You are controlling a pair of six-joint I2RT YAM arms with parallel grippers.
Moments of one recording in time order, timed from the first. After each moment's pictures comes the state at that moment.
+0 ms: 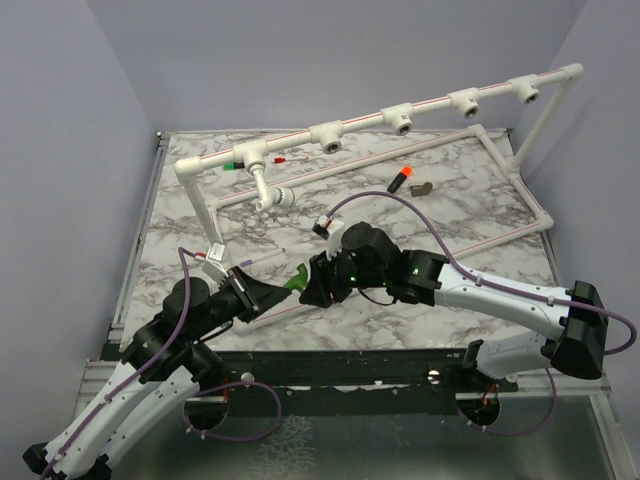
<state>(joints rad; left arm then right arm) -0.71 0.28 0.51 -0.51 0.16 -1.24 1.10 1.33 1.06 -0.29 -0.18 0.50</state>
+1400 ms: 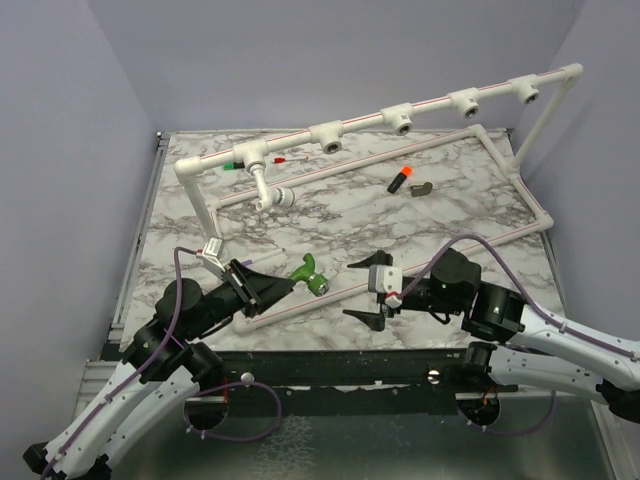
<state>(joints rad) -0.71 0.27 0.51 -0.36 0.19 -1.38 1.11 0.81 0.78 -0.18 -0.27 -0.40</state>
